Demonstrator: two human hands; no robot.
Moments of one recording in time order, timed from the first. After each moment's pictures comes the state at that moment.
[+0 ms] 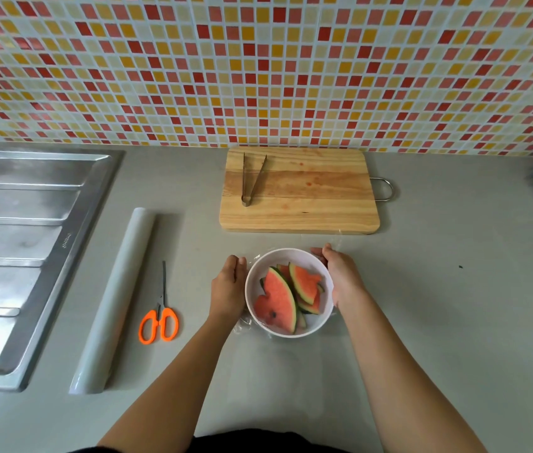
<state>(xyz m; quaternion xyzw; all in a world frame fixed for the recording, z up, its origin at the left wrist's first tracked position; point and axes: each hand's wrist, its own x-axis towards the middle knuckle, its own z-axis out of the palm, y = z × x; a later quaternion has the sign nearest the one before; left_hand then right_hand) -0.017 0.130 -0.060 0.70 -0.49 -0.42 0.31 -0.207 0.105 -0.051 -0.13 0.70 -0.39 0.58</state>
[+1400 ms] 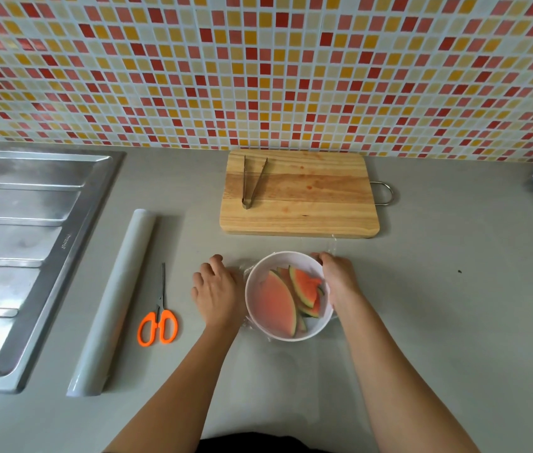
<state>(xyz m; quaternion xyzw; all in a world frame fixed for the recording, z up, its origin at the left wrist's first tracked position) -0.018 0.129 -0.071 0.80 -0.55 -0.15 0.18 -0.204 0.104 -0.042 -0.16 0.77 -0.34 0.51</state>
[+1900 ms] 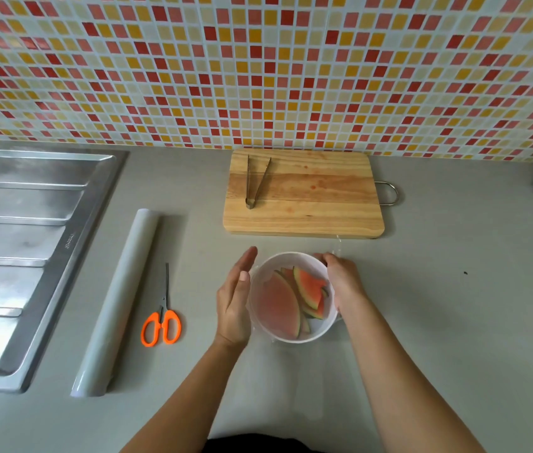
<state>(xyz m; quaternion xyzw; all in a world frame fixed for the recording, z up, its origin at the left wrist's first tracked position) -0.023 0.159 -0.048 0.49 -0.45 -0.53 0.52 -0.204 0.106 -0.047 -0.15 0.76 -0.35 0.53</state>
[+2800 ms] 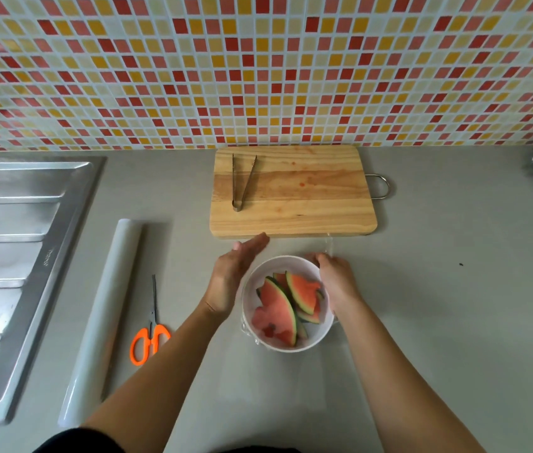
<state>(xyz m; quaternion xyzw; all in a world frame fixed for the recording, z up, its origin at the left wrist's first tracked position) -0.014 0.099 -0.042 0.46 -0.46 -0.67 0.36 -0.205 0.103 -0.058 -0.18 0.77 -0.35 0.51</state>
